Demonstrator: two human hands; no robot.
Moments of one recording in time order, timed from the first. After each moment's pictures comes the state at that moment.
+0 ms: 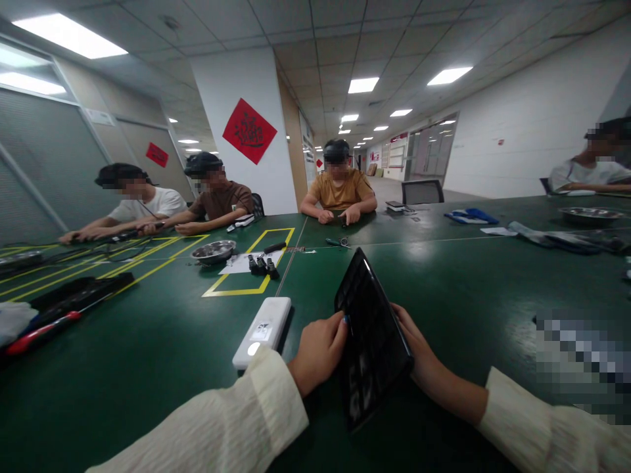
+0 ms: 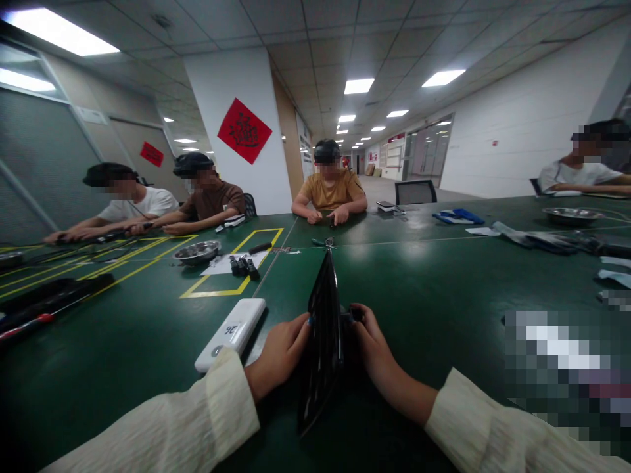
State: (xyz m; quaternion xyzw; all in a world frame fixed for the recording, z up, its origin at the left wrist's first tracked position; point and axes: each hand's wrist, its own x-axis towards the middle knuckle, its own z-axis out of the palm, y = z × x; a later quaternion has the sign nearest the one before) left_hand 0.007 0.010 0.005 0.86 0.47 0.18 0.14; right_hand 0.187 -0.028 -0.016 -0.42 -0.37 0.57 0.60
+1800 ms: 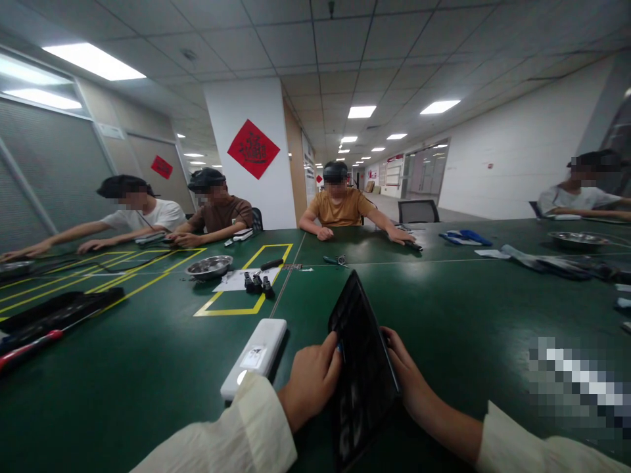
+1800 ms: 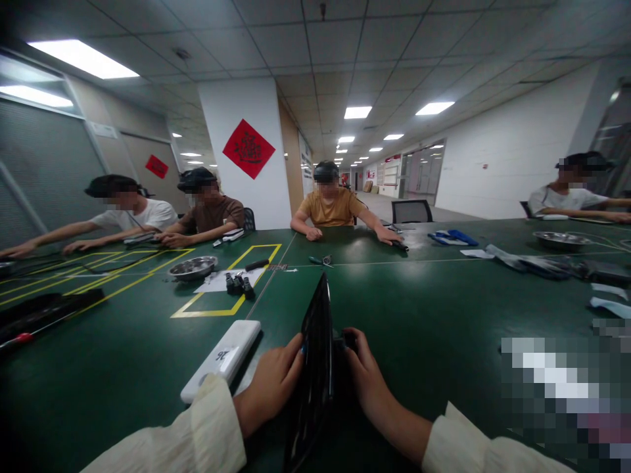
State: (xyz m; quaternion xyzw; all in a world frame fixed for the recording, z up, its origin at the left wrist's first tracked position) left_hand 0.001 0.015 -0.002 0.86 0.48 0.15 0.08; right_hand 0.185 -0.021 -0.023 -0.40 -0.43 0.56 0.58
